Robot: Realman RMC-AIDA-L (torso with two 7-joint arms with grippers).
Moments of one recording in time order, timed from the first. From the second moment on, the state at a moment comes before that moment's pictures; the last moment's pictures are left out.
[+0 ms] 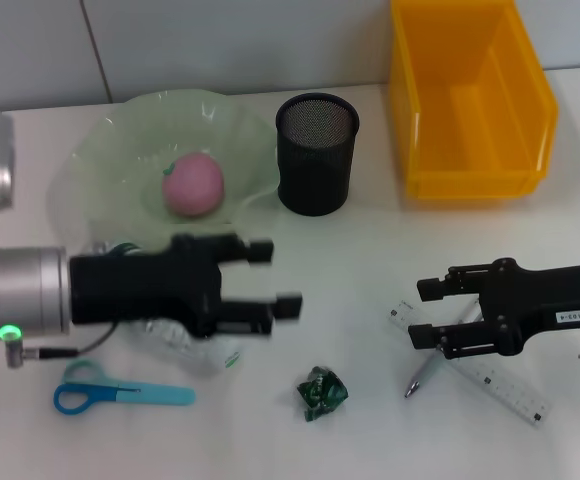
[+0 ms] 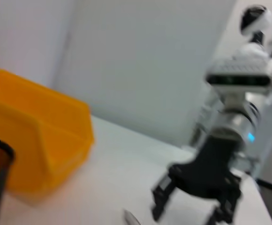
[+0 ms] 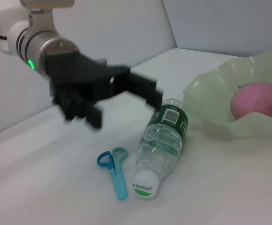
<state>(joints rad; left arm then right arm) -0.51 -2.05 1.22 0.70 1.62 1.50 -1.51 0.48 2.04 -0.65 -0.69 -2.17 -1.69 1.43</state>
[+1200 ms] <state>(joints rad) -0.52 -2.01 1.21 0.69 1.72 1.59 -1.52 0.77 2.01 -0.94 -0.87 -2.32 -1.83 1.71</state>
